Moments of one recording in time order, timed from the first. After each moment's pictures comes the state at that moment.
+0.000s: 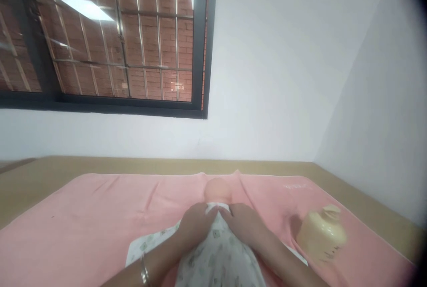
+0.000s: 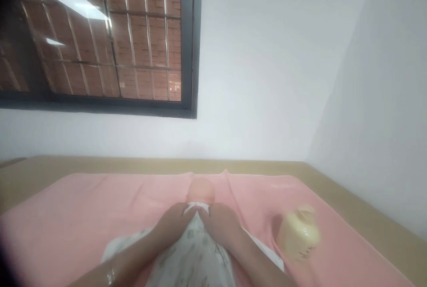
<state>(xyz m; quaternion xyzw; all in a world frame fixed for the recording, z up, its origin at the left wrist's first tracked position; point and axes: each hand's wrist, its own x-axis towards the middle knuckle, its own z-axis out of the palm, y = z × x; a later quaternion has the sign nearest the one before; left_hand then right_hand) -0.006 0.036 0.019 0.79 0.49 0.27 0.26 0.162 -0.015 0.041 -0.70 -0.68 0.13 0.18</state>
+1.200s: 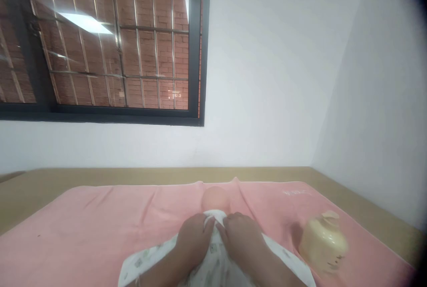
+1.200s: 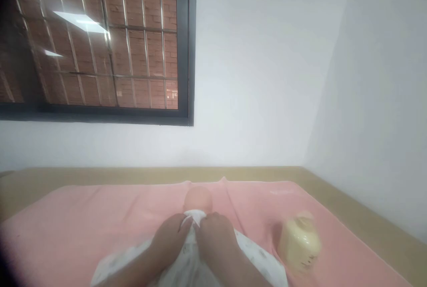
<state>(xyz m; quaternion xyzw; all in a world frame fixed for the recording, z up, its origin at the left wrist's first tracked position) -0.003 0.031 0.014 0.81 0.50 0.26 0.17 0.142 -0.026 0.050 -0.70 -0.71 -0.01 0.10</state>
